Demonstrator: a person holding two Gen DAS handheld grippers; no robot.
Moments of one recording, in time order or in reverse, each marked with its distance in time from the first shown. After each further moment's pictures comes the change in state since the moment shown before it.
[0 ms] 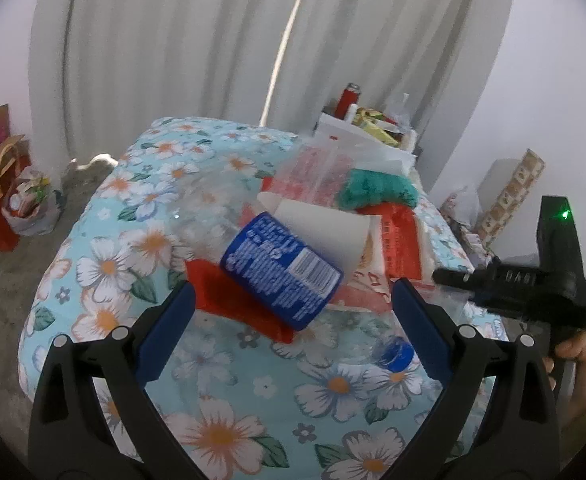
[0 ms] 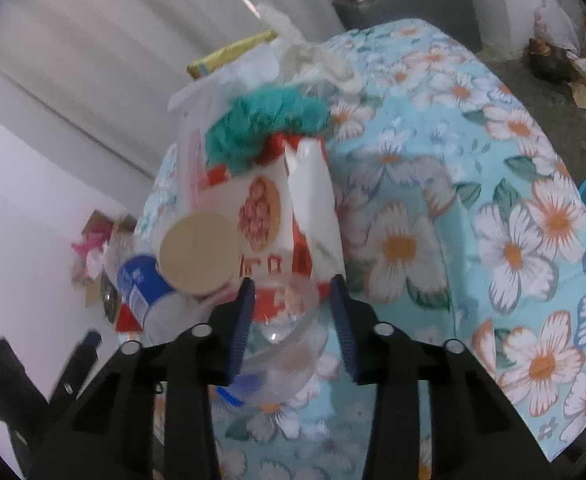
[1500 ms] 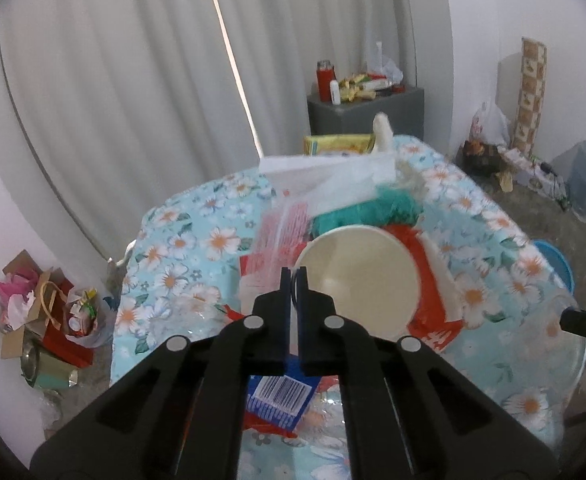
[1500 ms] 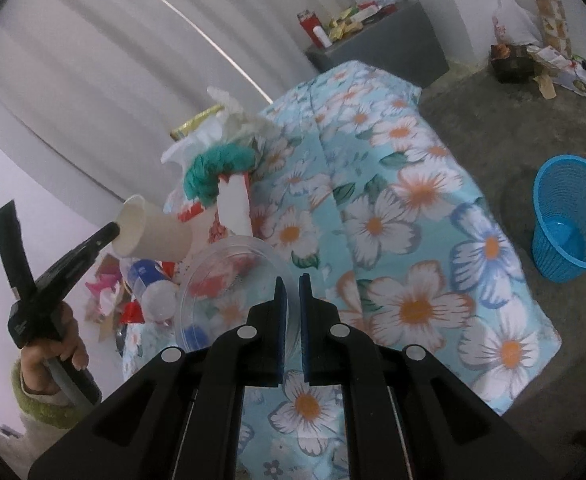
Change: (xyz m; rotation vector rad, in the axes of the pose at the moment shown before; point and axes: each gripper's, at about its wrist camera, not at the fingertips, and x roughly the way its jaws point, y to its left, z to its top) left arm 0.049 -0.105 0.069 0.429 0.038 0.226; right arm -0.090 -0.080 -0.052 0.088 -0.207 0.048
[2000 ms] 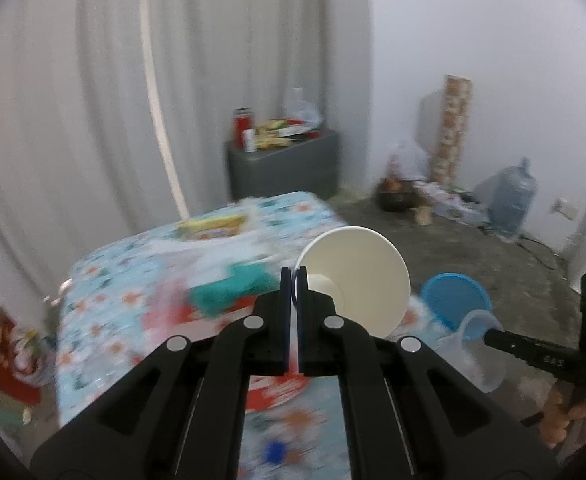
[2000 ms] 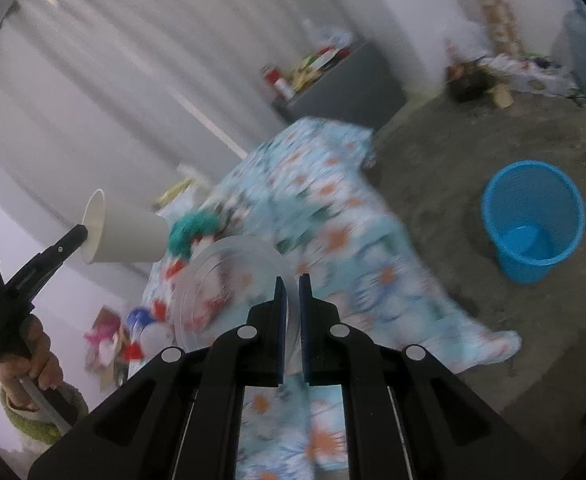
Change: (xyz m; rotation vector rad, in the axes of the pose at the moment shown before) left arm -0.062 -0.087 0.053 0.038 -0.119 -0.310; right arm -0.079 -0.055 0.006 0.118 -0.190 -0.056
